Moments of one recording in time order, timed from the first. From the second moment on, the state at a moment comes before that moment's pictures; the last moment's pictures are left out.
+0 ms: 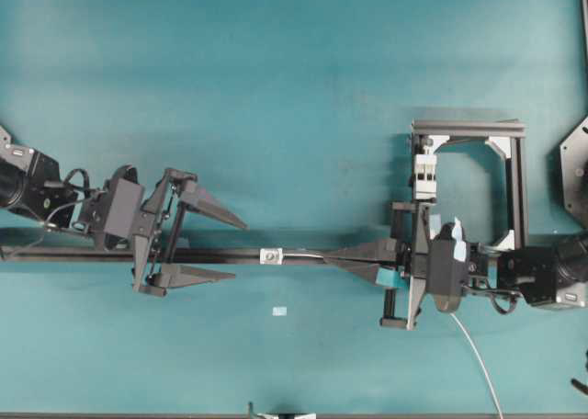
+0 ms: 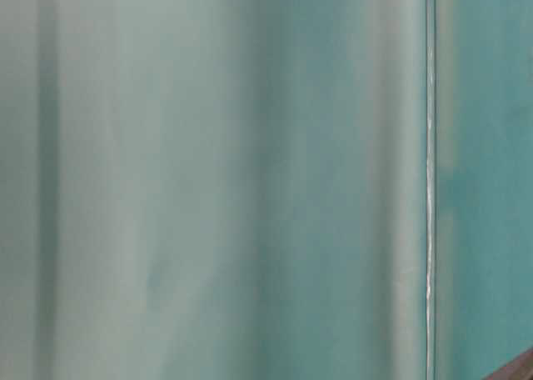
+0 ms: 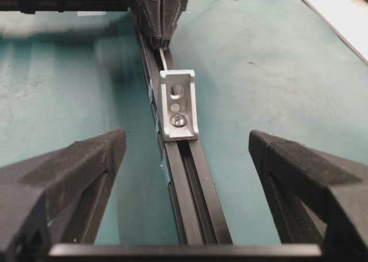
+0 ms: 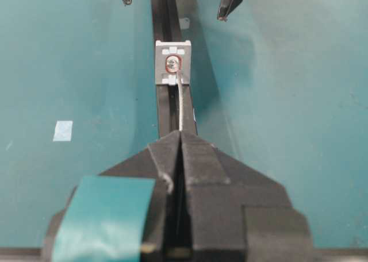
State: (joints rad) left arm -0.29 0.35 1.04 -0.07 -1.27 -0.05; right arm 0.57 0.38 0.90 0.74 -1.17 -0.05
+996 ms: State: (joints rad) left arm -0.29 0.35 1.03 -0.07 -1.27 -0.04; right arm 0.52 0.44 0.81 0.73 -1.17 -0.06
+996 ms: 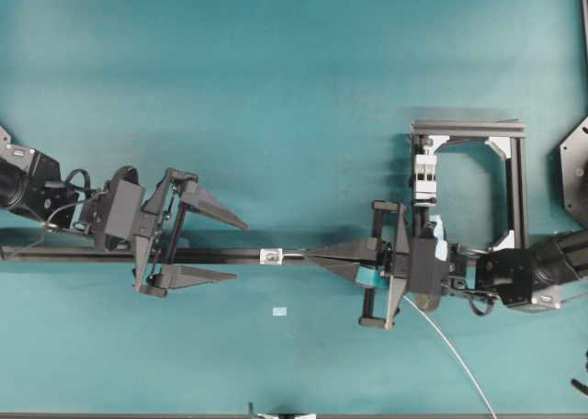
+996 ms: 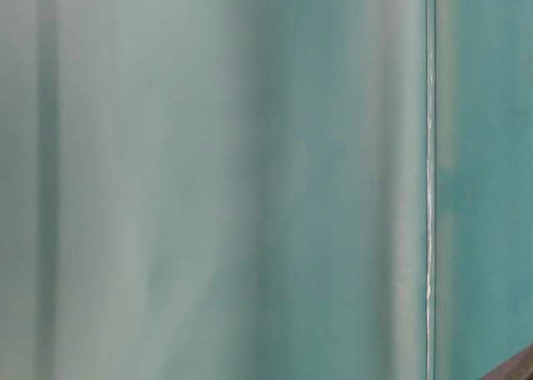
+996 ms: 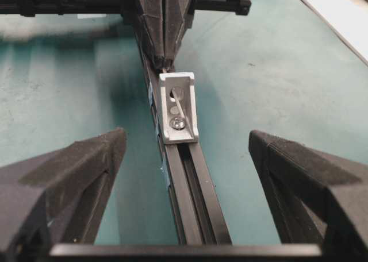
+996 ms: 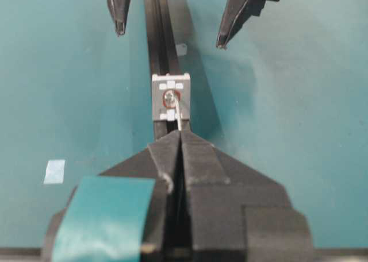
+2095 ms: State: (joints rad) left arm -0.29 0.35 1.00 -0.06 -1.20 -0.06; right arm 0.48 0.46 0.73 0.69 -1.10 -0.10
